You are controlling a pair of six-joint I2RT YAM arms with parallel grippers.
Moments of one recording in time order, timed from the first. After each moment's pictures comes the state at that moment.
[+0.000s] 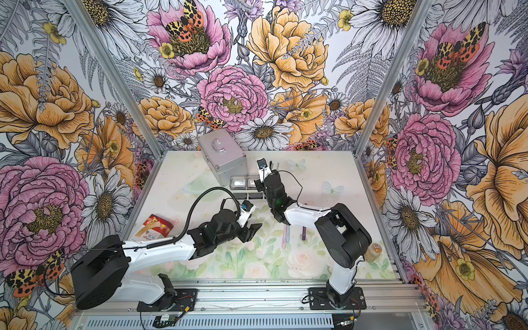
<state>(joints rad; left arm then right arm) -0.92 1.37 0.61 0.22 -0.06 -0.14 0.66 1.76 0.98 0.67 0.38 -0.13</state>
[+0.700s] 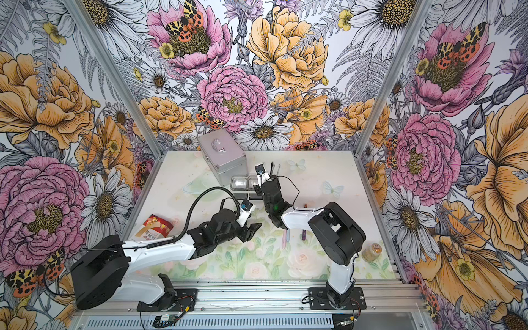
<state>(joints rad) -0.91 1.37 0.61 0.22 -0.06 -0.14 0.68 1.81 0.94 0.75 0.49 -0.17</state>
